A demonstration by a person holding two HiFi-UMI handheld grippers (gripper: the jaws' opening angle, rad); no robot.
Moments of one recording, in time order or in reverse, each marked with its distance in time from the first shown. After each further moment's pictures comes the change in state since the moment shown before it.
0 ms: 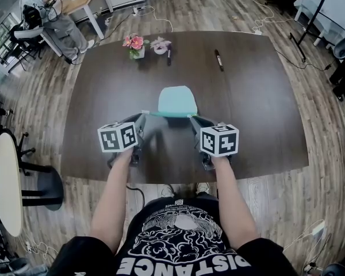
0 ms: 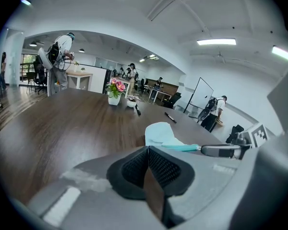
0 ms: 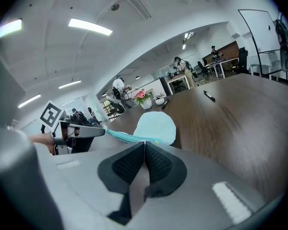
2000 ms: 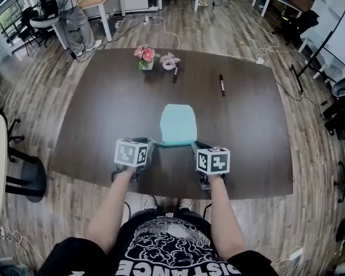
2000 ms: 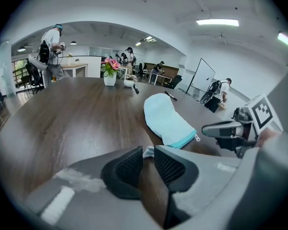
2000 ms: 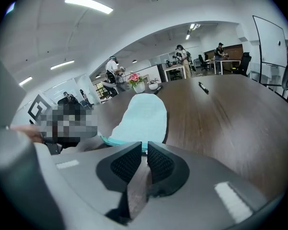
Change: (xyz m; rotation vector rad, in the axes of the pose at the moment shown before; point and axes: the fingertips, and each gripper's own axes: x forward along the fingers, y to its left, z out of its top) left arm 0.017 -0.009 -0.057 0.088 0.177 0.031; right arm 0.002 -0.029 -0.034 -0.080 0.186 -0.124
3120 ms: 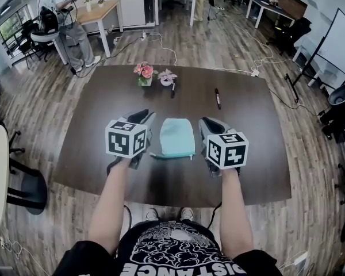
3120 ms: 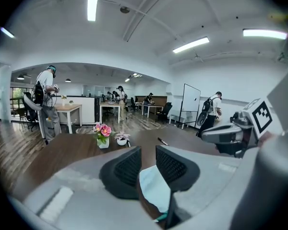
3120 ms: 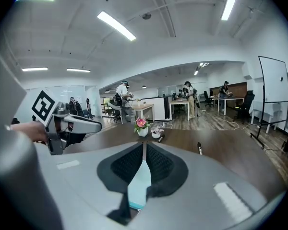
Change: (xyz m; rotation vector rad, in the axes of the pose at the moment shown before) left arm -0.087 -0.037 0.178 0.174 -0.382 -0.007; right arm -0.093 0.032 0.171 -0.208 -0.340 -0.021
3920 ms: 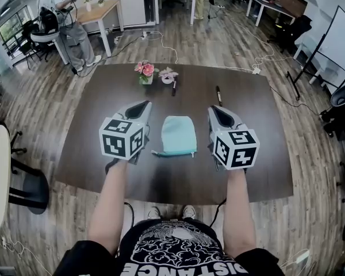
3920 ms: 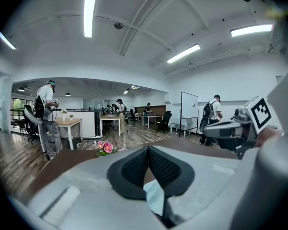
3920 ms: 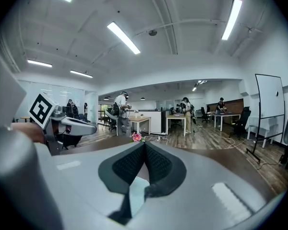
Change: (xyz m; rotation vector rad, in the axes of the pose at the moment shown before) left arm -0.026 -0.006 0.041 0.080 -0.142 0.018; right arm -0.032 -0.002 0.051 -0.081 -0.168 -0.054
